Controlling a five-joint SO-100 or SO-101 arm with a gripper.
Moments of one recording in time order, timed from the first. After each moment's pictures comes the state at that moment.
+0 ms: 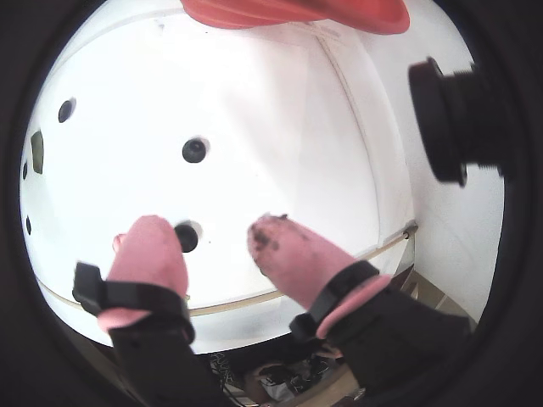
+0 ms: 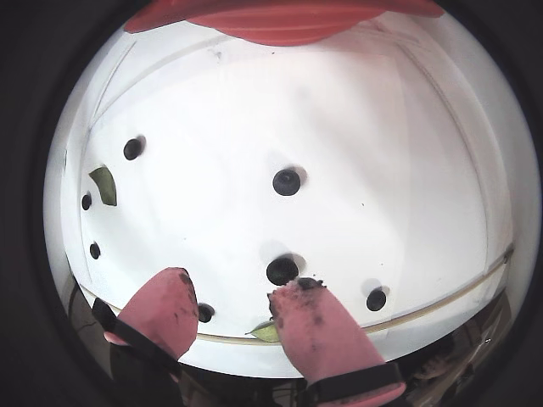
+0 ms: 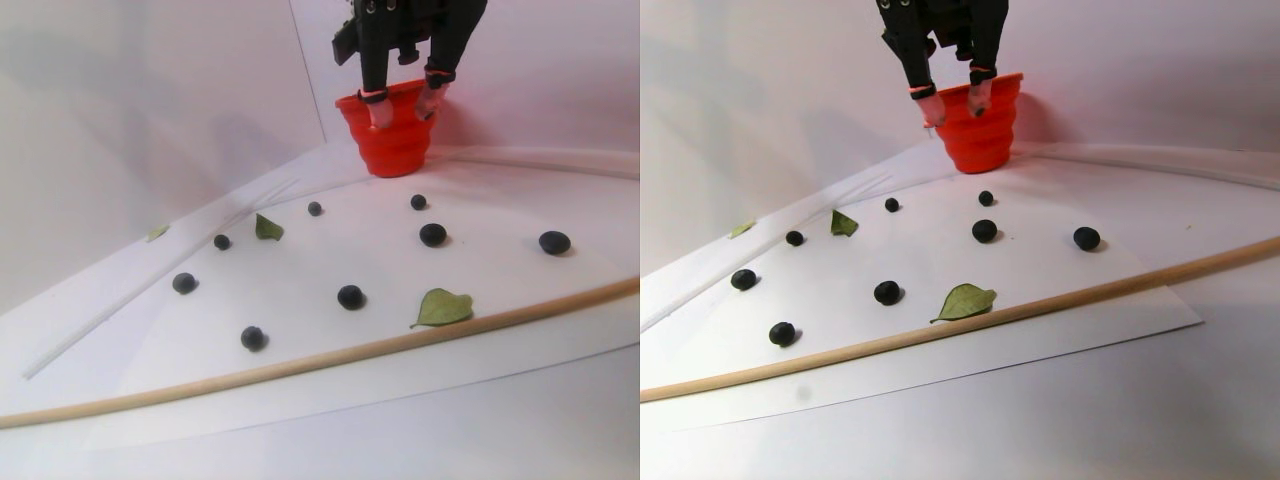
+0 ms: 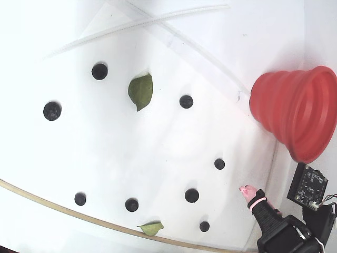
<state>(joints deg) 20.6 130.8 142.0 12.5 -105.5</state>
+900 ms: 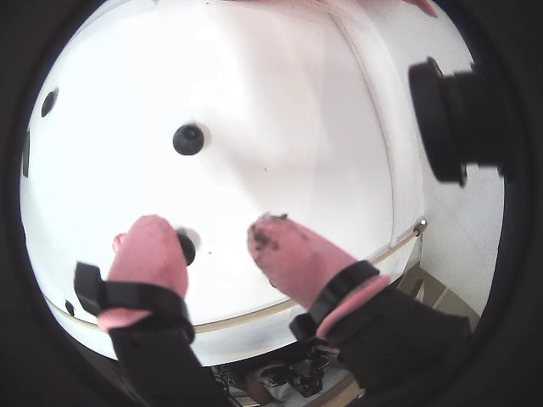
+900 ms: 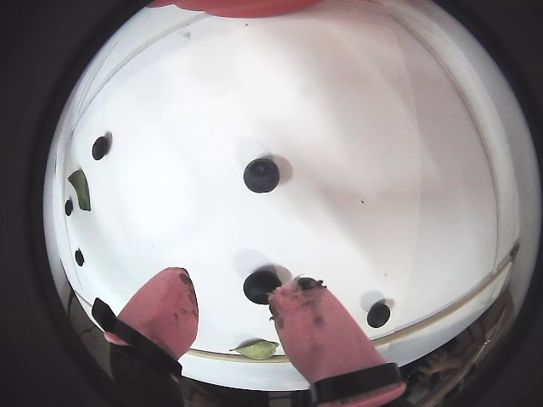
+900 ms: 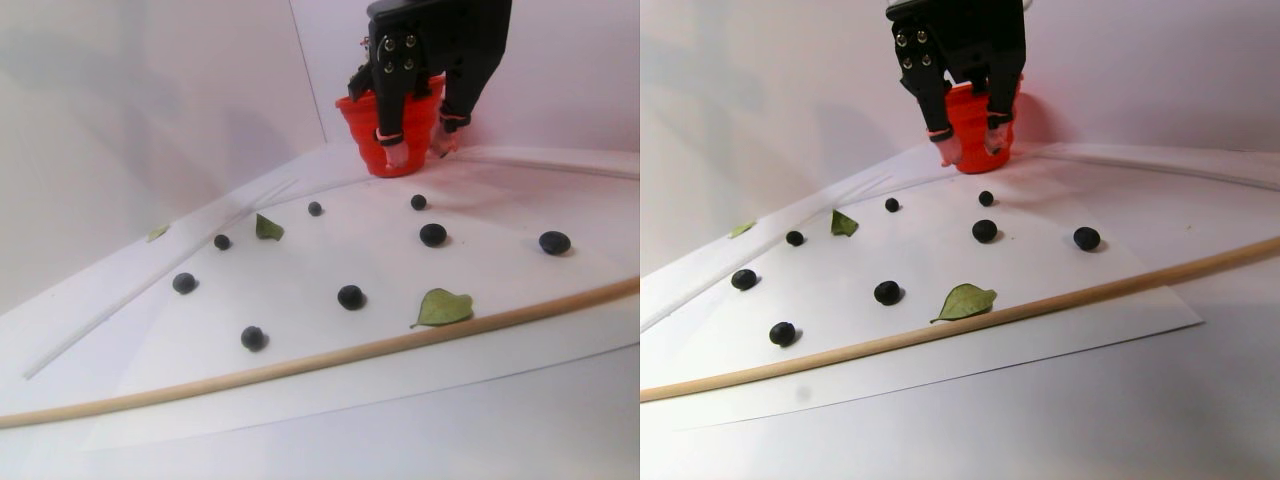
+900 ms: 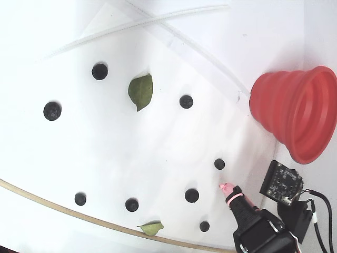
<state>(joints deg) 22.8 118.4 144.5 -2.1 -106.6</state>
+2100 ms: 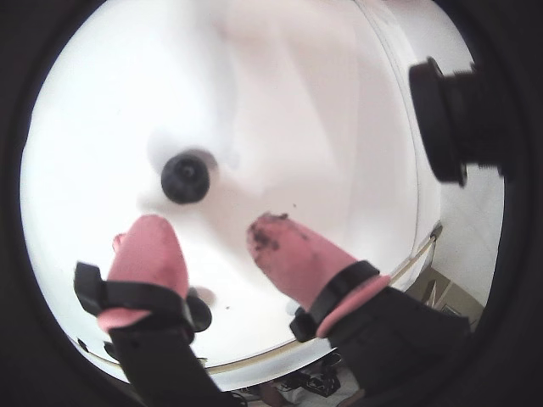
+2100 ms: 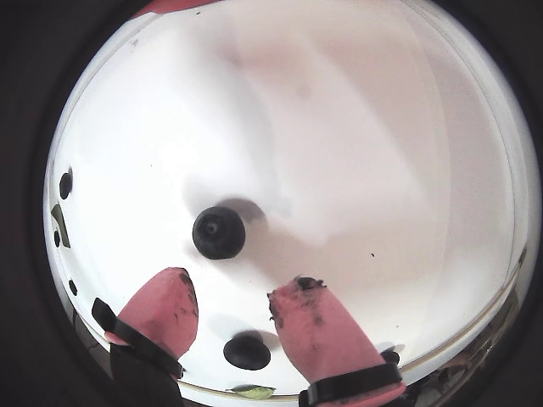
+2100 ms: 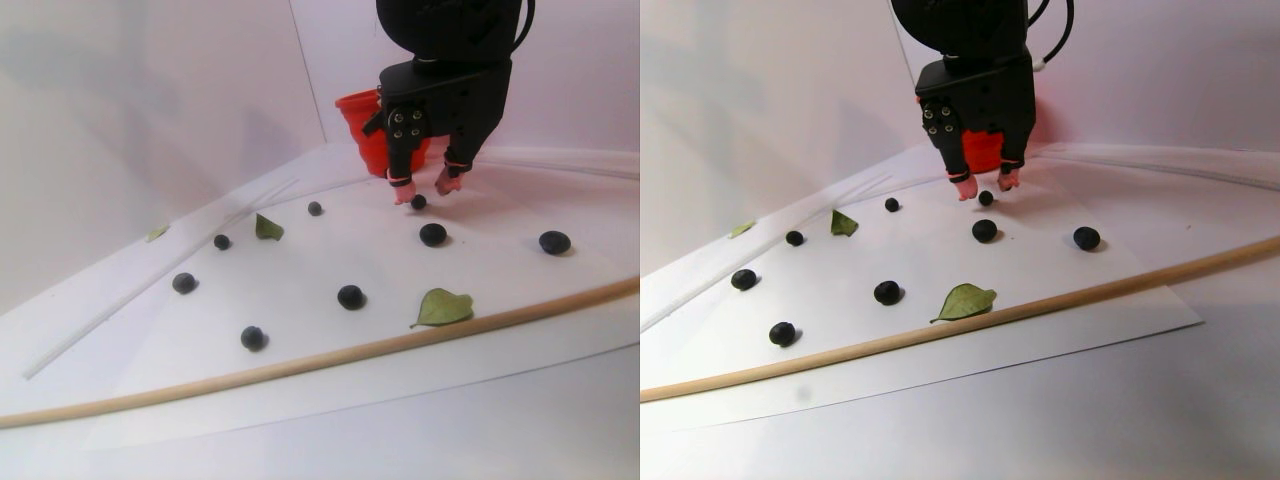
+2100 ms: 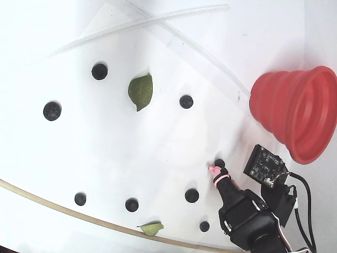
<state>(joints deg) 23.3 97.6 136.6 -17.5 -104.2</state>
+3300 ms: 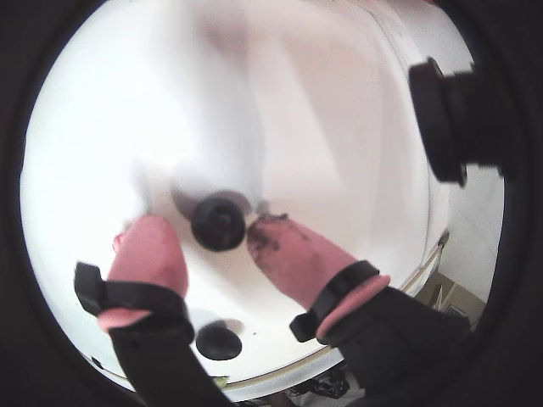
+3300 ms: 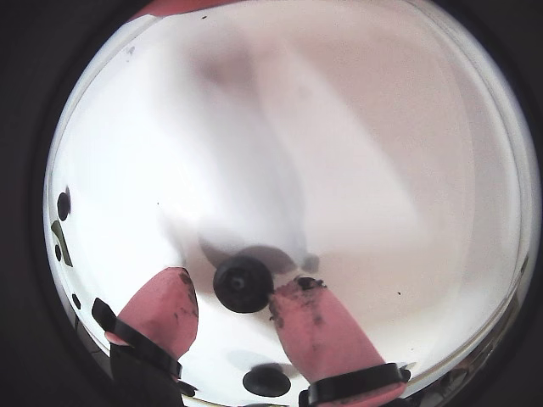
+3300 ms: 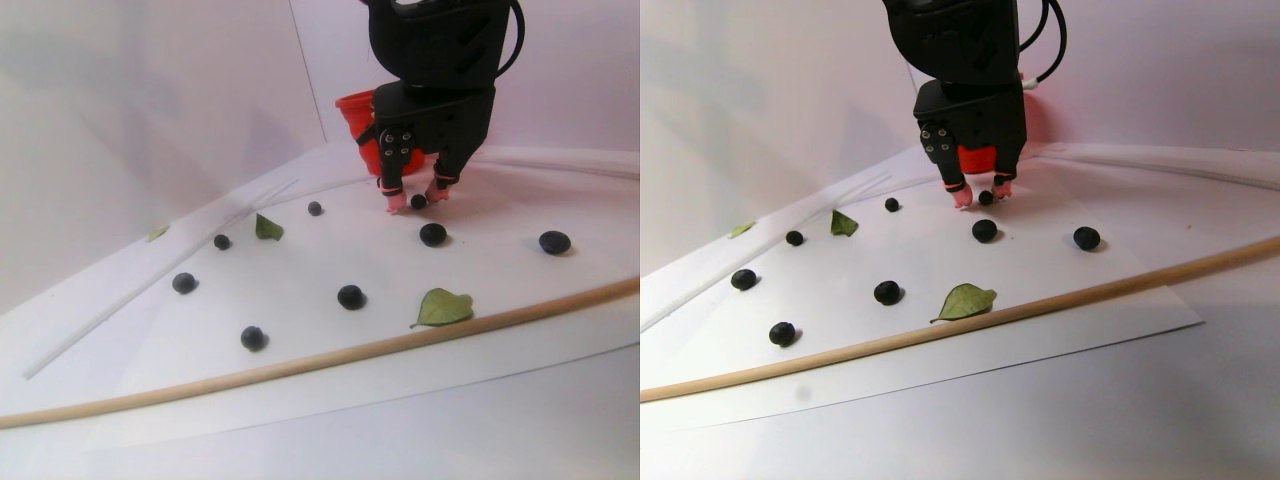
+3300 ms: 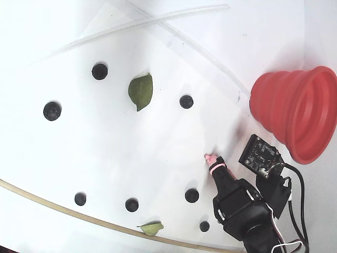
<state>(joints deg) 21.5 91.1 133.4 -23.0 -102.7</state>
